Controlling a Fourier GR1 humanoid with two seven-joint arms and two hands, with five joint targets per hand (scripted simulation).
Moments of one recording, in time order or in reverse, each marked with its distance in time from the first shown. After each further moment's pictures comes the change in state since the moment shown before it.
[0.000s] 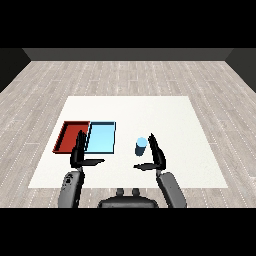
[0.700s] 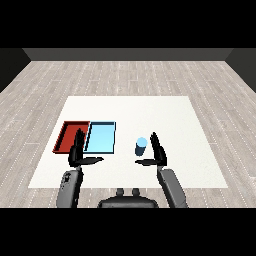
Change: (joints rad) left arm -0.014 0.010 0.011 -0.031 -0.004 0.002 0.042; right arm -0.062 0.003 -0.065 0.093 -0.044 -0.006 0.040
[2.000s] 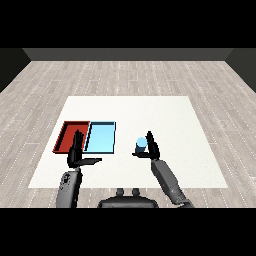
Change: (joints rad) left arm 0.011 0.004 0.020 0.022 -0.007 -0.001 -0.046; right arm -0.248 0.001 0.001 0.458 -0.229 -0.067 -0.135
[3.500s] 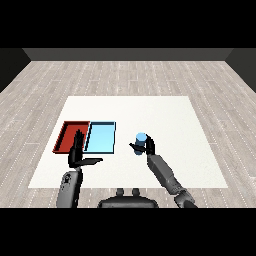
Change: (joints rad) left arm 0.000 -0.010 -0.009 -0.010 0.002 0.001 0.004; right arm -0.170 0.000 0.075 0.204 -0.123 -0.187 -0.006
